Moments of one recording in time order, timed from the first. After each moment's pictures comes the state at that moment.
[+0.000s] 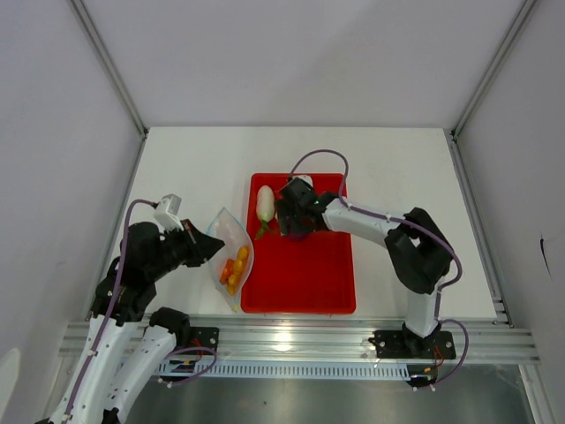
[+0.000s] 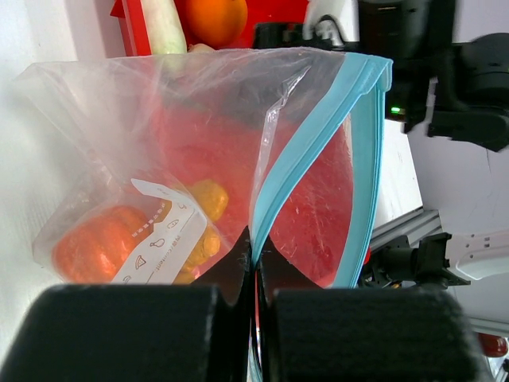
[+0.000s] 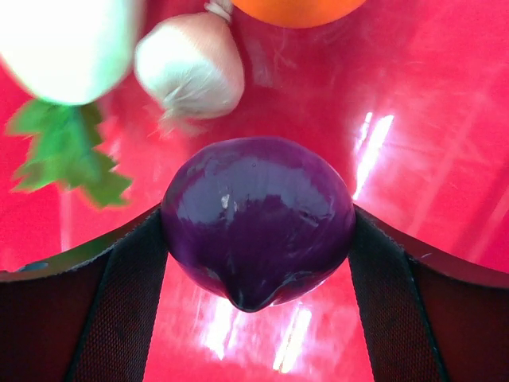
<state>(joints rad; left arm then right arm) -0.28 0.49 0.76 -0.71 0.32 -0.60 0.81 1.92 1.36 -0.47 0.21 0.54</state>
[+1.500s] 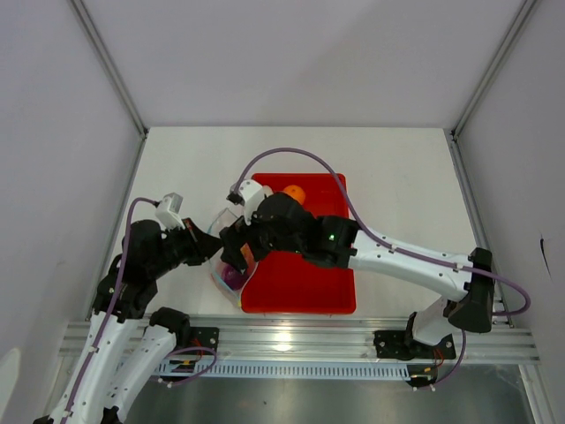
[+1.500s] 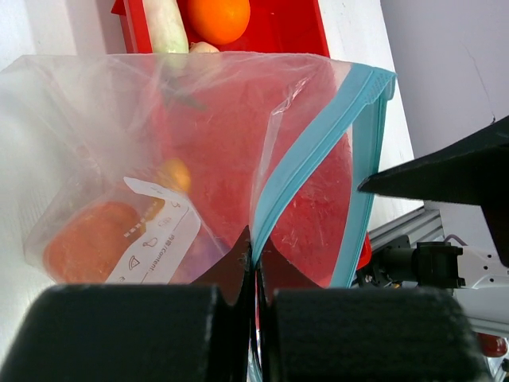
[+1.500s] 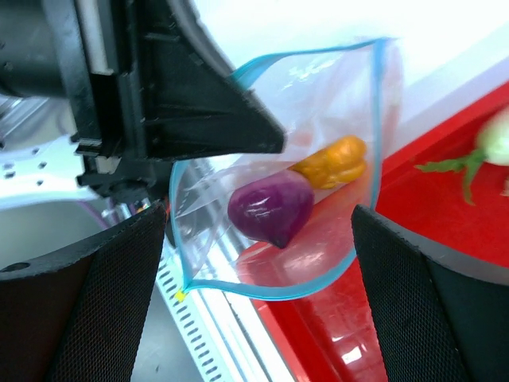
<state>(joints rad) -0.28 0.51 0.76 -0.70 0.32 -0.60 1.23 1.55 1.52 -0.43 0.04 0.32</state>
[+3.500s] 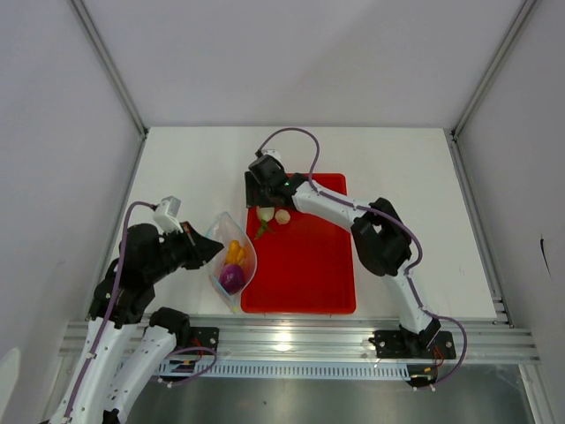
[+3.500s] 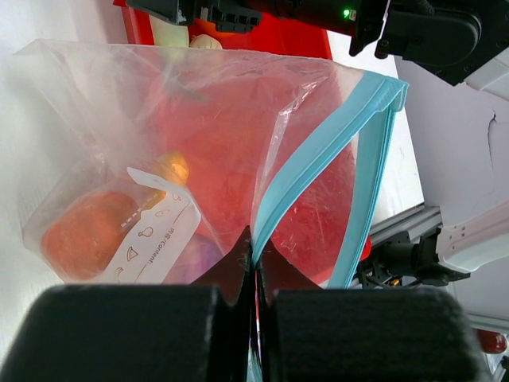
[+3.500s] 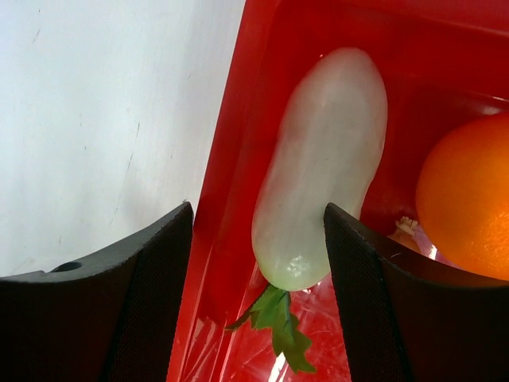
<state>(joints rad) -0.28 0.48 0.77 -0.74 0.32 -0.60 0.83 2.21 1.83 -0.40 0.17 0.59</state>
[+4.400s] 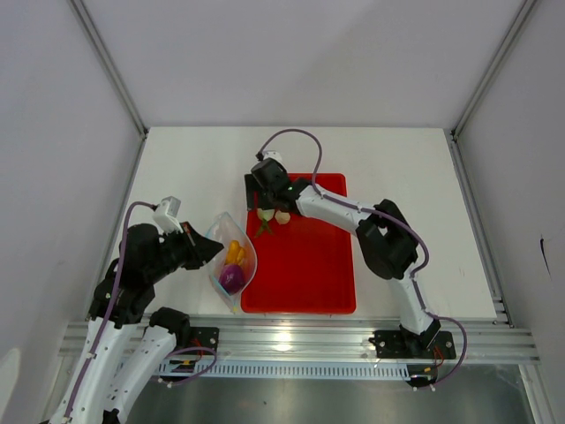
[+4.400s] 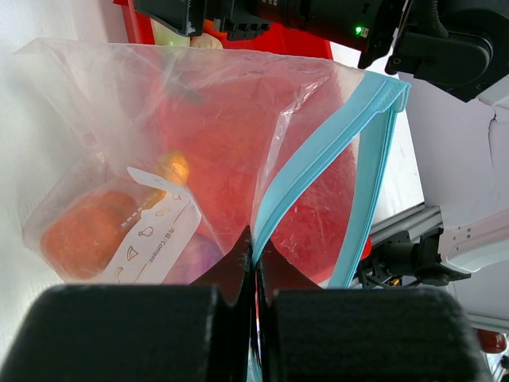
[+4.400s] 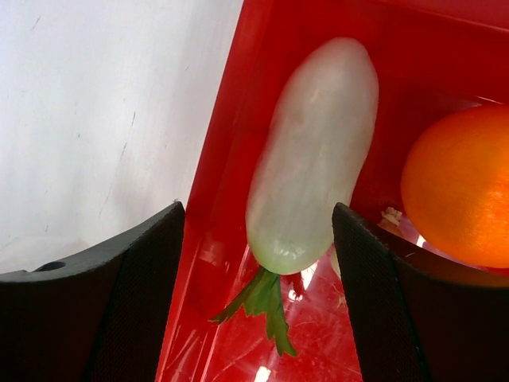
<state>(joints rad) -0.28 0.48 0.77 -0.75 0.32 -0.60 0.84 2.16 1.75 -0.33 0.19 0.54</state>
